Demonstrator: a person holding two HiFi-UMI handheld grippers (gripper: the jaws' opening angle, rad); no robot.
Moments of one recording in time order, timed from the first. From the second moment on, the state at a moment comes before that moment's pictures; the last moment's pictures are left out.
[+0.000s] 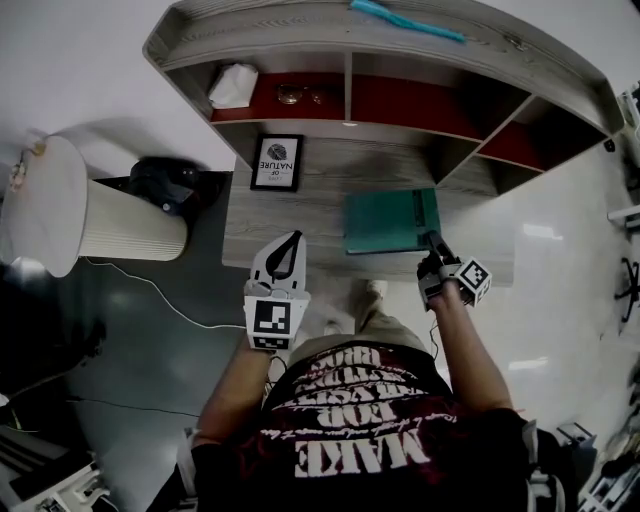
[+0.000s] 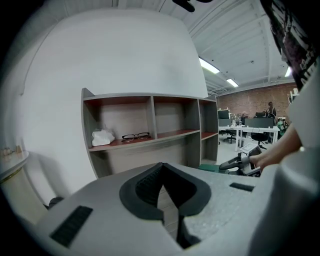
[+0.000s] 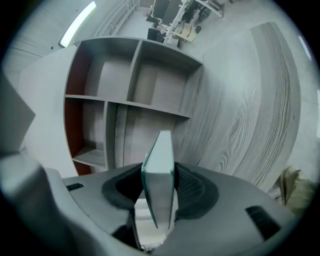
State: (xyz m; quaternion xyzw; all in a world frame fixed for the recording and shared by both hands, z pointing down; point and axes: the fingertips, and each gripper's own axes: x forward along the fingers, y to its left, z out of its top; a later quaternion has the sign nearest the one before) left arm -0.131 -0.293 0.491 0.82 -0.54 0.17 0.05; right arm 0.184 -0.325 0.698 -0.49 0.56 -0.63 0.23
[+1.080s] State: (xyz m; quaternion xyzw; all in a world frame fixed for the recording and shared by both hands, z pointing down) left arm -0.119 -0.256 0.462 0.83 -0.53 0.15 0.03; right arm 0.179 -0.281 0.749 -0.53 0.72 -0.43 -0.16
